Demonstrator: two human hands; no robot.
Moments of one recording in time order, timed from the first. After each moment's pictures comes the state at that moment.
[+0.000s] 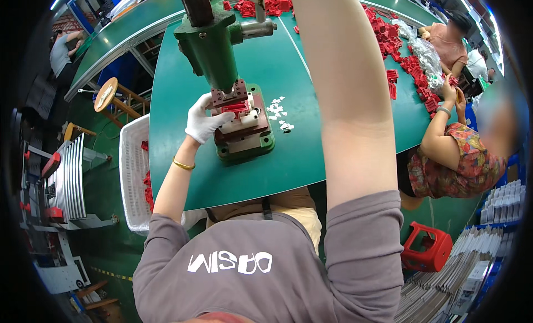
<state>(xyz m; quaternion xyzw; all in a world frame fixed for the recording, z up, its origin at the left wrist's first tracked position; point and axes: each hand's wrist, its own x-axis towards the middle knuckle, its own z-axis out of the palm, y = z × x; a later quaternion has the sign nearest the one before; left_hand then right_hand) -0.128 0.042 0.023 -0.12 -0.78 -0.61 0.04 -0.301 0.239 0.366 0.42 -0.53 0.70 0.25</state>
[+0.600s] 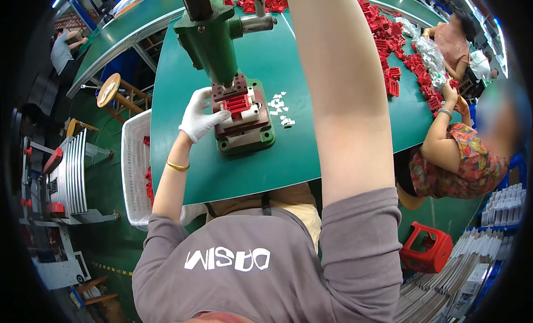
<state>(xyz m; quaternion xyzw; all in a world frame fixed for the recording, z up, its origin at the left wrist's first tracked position) -0.126 0.028 0.026 -0.16 -0.85 -0.47 0.15 -0.293 0.235 0.360 0.40 -0.55 0.69 0.25</state>
